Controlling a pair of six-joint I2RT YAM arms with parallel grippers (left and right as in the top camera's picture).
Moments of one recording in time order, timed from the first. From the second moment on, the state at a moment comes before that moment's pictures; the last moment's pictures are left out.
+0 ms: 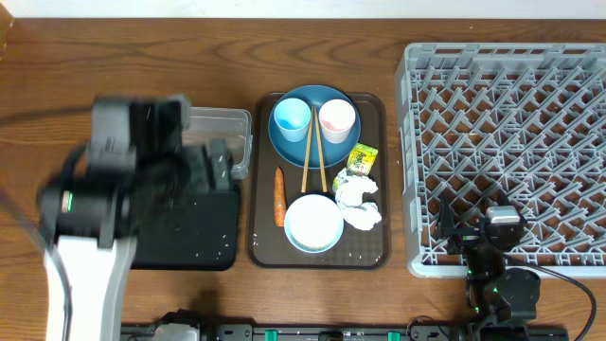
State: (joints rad) left arm -0.11 1.22 1.54 -1.35 0.16 -0.23; right arm 0.04 0.01 0.01 -0.07 -0.02 0.00
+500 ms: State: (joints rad) left arm -0.11 1.49 1.67 -1.36 0.32 -0.25; right arm 0.04 0.01 0.01 -0.07 -0.02 0.00
